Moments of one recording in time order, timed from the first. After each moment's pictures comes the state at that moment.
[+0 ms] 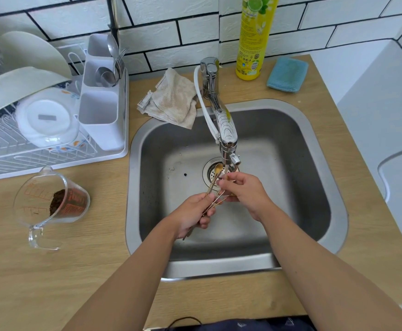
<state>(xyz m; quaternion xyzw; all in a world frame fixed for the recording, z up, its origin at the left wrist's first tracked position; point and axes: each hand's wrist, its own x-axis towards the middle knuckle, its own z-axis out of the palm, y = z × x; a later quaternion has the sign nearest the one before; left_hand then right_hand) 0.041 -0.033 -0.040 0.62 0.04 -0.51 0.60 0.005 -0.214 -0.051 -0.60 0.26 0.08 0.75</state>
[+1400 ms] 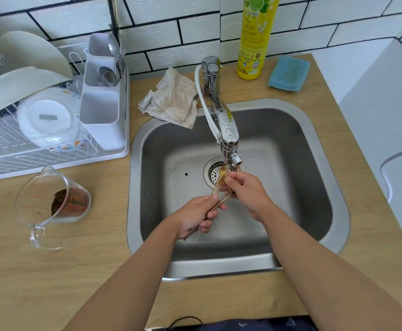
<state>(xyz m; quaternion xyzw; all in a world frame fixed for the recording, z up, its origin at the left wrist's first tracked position) 0.041 -0.033 -0.036 0.60 0.03 -0.55 0.58 0.006 -0.211 -0.053 -0.63 0.25 0.07 0.73</state>
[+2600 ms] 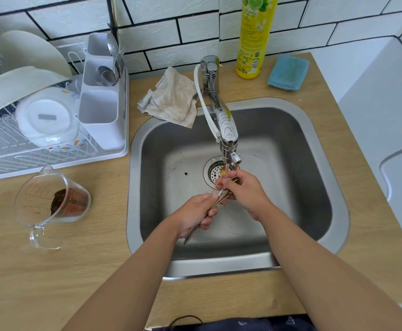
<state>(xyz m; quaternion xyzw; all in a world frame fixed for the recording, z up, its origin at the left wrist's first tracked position) 0.041 -0.034 -0.041 0.62 0.02 -0.53 0.58 0.007 -0.208 -0.053 -0.62 0.27 0.06 0.73</state>
